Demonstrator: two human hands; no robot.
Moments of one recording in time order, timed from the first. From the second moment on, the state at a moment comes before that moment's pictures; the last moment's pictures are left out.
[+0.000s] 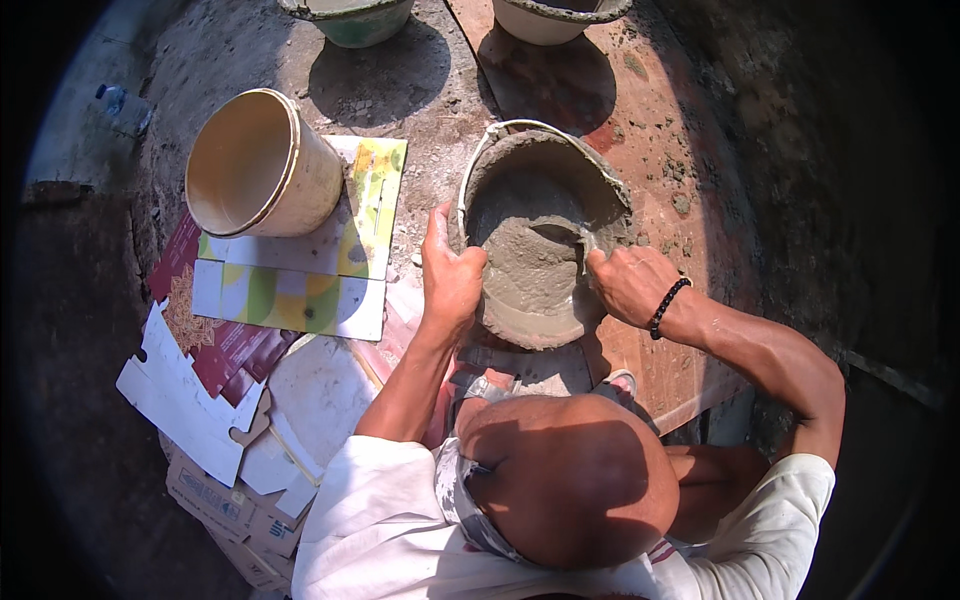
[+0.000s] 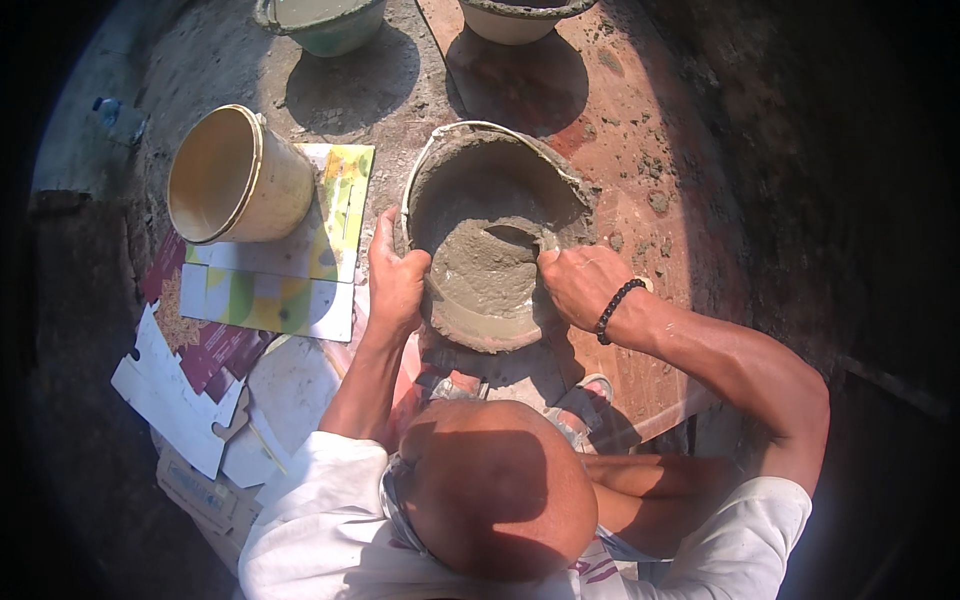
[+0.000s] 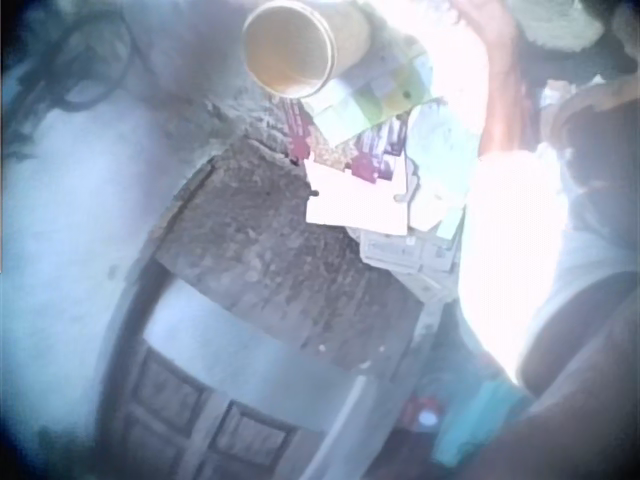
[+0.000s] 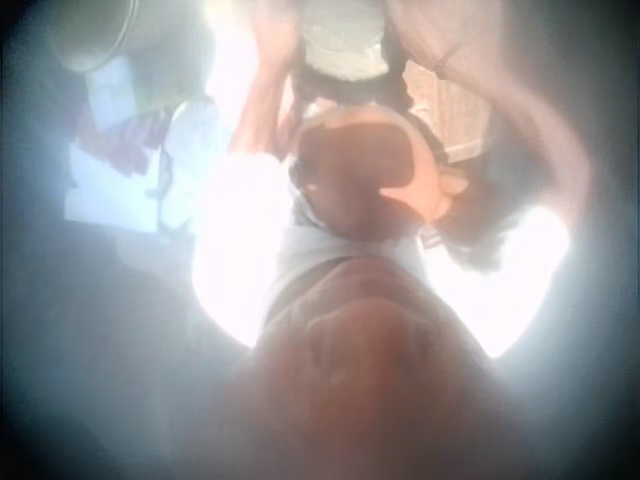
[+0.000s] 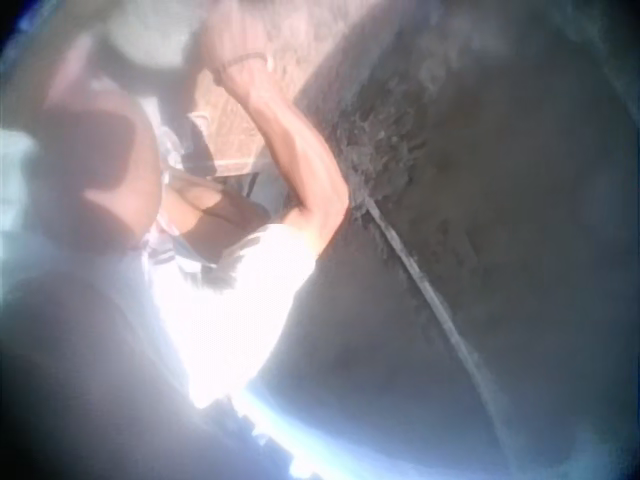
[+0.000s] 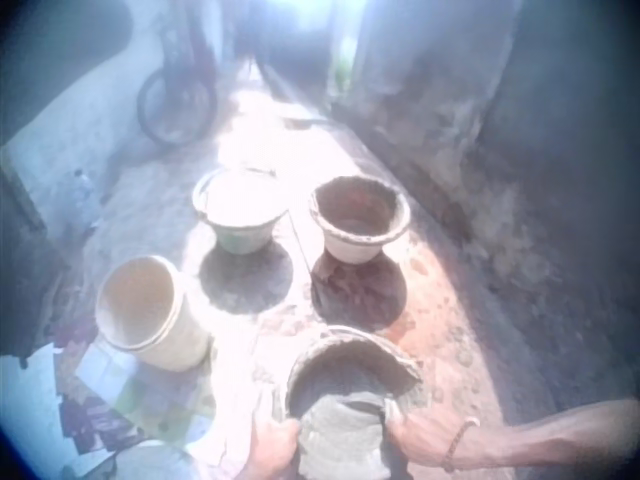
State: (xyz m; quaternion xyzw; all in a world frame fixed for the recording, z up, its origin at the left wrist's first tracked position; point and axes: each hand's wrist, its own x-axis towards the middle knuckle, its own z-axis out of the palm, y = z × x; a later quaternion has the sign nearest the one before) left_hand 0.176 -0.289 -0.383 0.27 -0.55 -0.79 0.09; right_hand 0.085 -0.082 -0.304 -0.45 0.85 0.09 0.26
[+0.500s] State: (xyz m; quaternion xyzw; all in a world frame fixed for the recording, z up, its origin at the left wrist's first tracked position) left_hand 0.172 -0.287 -0.382 0.28 -0.54 -0.79 0.08; right_hand 0.062 -0.106 -0.313 -0.46 0.86 0.14 0.17
